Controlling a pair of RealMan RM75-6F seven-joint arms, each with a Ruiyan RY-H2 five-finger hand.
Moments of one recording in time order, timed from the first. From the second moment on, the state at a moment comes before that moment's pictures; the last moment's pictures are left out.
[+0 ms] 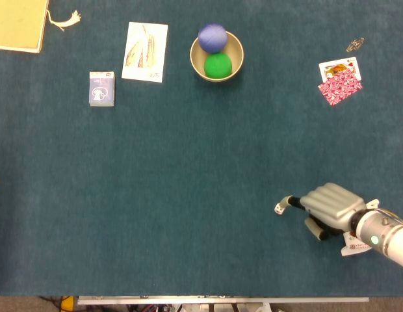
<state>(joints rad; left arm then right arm) -0.10 -1.11 -0.04 -1.64 1.44 1.45 0.13 0.85 -1.19 -0.26 -2.05 -0.91 0.70 -0.42</state>
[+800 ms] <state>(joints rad) -0.10 -1.11 -0.04 -1.63 1.44 1.45 0.13 0.84 -1.16 -0.26 -2.04 -0.93 0.71 -0.41</state>
